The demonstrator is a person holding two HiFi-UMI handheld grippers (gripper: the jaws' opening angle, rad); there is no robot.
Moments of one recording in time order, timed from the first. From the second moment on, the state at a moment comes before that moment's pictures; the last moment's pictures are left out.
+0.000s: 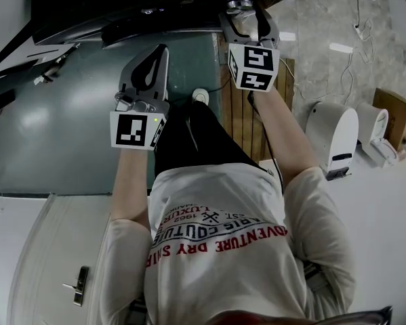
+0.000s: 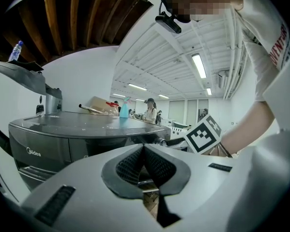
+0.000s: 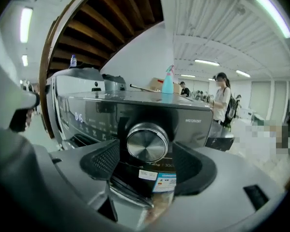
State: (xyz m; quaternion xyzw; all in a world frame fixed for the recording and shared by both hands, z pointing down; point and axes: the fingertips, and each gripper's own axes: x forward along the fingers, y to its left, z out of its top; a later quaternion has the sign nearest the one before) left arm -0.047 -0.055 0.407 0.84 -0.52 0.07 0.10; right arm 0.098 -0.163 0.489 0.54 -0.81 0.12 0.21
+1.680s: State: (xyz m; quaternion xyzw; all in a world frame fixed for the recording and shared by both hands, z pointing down) left arm -0.066 -0.046 0.436 0.84 -0.53 0.09 0.13; right arm 0.096 -0.168 0.484 0.56 -0.80 0.03 0.23
